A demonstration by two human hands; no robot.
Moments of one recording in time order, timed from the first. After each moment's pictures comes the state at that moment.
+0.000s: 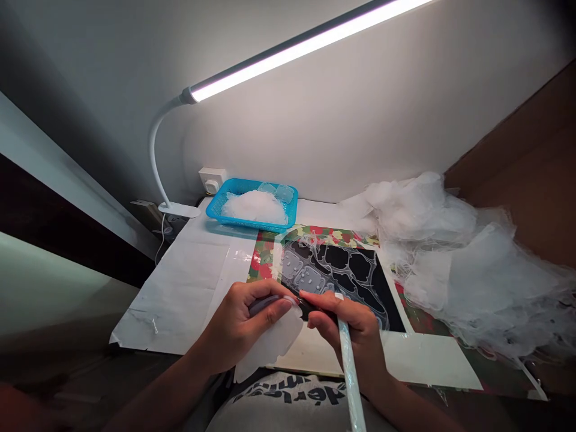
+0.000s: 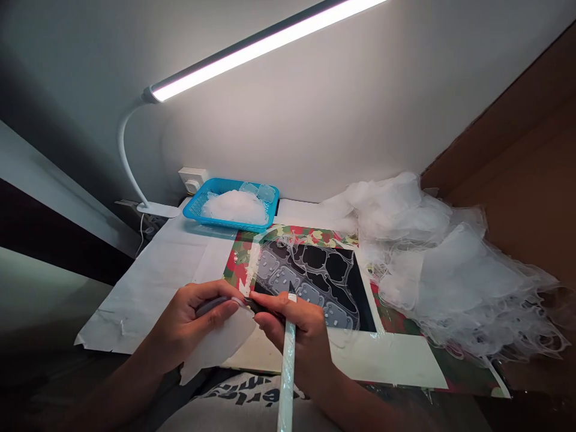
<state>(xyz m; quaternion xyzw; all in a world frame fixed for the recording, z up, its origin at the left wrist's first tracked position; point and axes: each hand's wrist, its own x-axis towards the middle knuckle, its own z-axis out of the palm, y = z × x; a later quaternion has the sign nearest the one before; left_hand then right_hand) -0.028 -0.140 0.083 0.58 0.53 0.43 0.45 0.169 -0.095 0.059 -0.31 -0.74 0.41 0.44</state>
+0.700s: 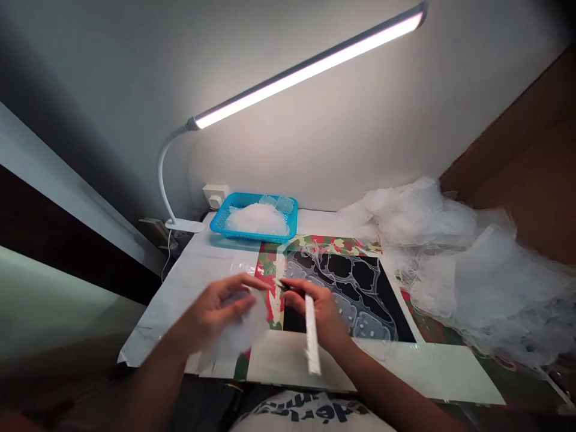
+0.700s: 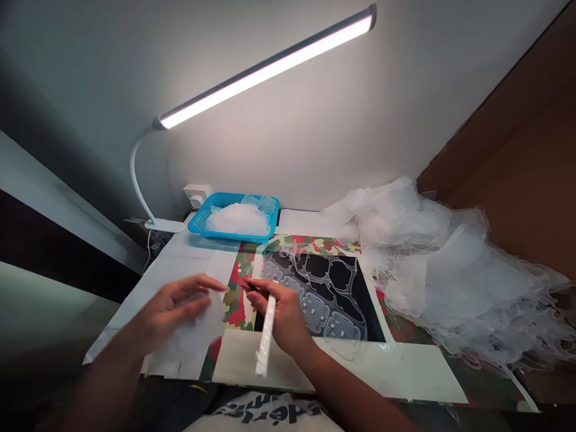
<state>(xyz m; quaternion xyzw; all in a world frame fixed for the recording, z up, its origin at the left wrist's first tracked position) -0.088 -0.130 0.085 0.54 0.54 0.40 0.50 0.126 -0.066 0.019 -0.35 -0.66 0.54 0.37</state>
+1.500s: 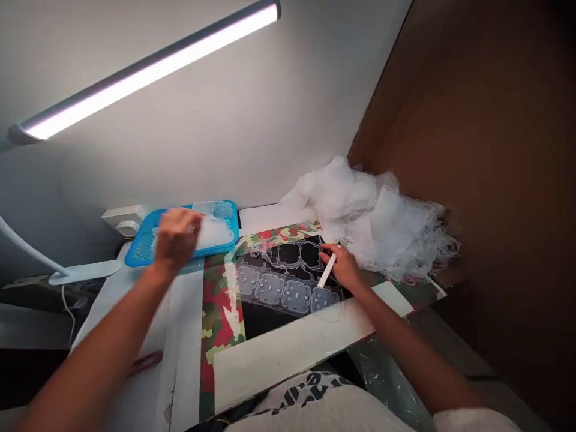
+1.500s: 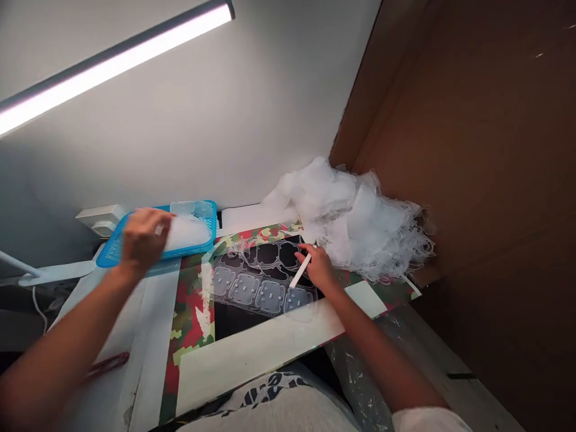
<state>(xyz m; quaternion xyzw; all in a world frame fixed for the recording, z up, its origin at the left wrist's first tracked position) -0.110 0.070 0.050 0.78 0.50 0.38 -0.04 0.286 0.021 -0.029 -0.62 -0.68 0.16 0.36</state>
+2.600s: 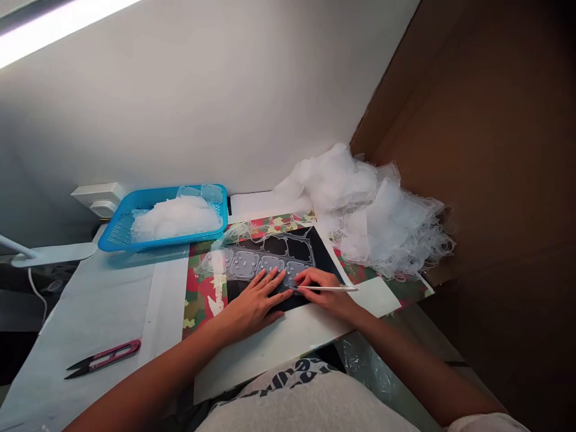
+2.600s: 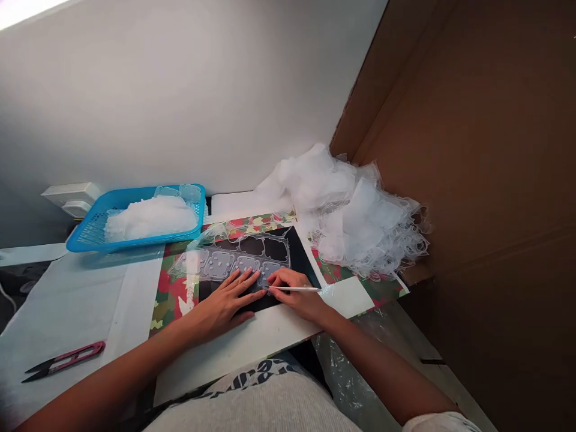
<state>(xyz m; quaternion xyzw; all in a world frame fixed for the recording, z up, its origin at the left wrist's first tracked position) 0.026 -0.044 -0.047 0.94 0.30 0.12 0.10 0.276 -0.041 -0.028 -0.43 -0.75 0.39 0.31</state>
